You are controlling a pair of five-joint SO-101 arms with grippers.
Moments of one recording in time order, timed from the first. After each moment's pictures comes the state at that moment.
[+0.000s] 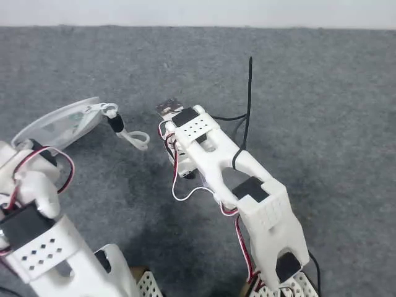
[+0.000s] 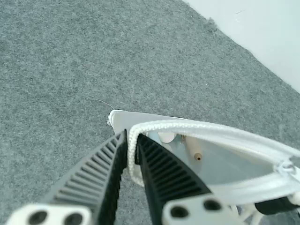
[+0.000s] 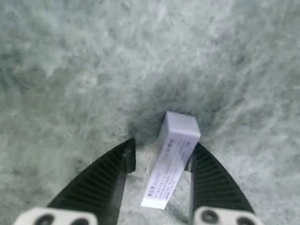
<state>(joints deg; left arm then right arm) -40.8 -57.5 37.2 70.6 19.2 -39.0 36.6 -14.9 81.1 -3.9</state>
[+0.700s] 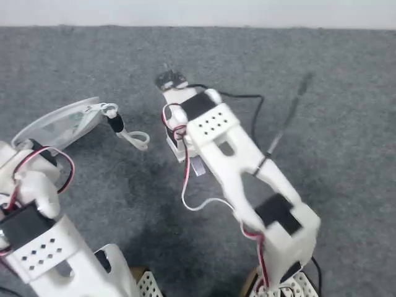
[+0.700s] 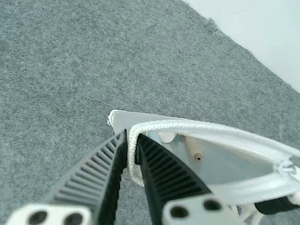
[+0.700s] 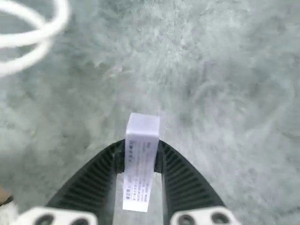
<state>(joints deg) -40.8 -57.5 37.2 70.6 19.2 -38.9 13.1 -14.8 90.1 -4.4</state>
